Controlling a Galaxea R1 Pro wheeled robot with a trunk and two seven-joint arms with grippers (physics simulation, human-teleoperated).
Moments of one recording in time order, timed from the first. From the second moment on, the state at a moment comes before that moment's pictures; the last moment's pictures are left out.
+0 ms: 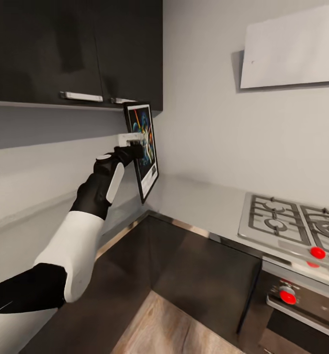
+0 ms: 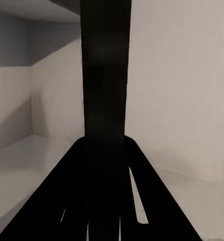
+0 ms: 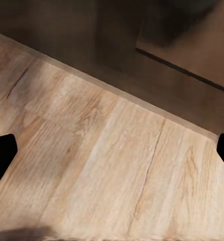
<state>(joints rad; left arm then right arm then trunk) -1.21 -0.17 -0.05 -0.97 0.08 0.46 0.02 0.16 -0.10 -0.15 -0.63 0.01 -0.37 0.00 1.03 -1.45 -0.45</state>
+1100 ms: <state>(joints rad) -0.99 -0.17 -0.19 -1.34 0.19 0.63 0.02 0.15 -0.10 -0.15 -0.63 0.01 -0.37 0.00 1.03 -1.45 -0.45</state>
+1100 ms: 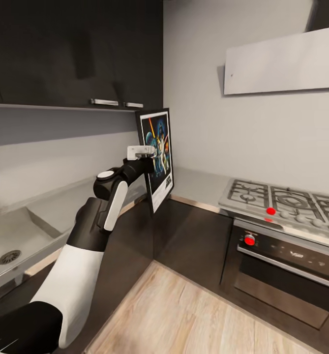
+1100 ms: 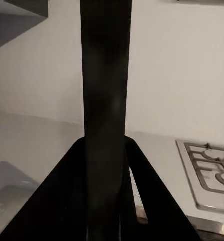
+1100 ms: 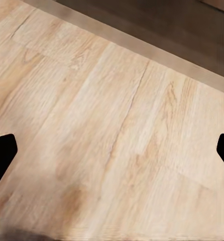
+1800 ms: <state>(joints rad) -0.96 -0.16 -0.24 -1.45 0.20 0.83 -0.25 0.13 -0.12 -0.16 -0.71 0.01 -0.38 -0.01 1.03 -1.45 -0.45</state>
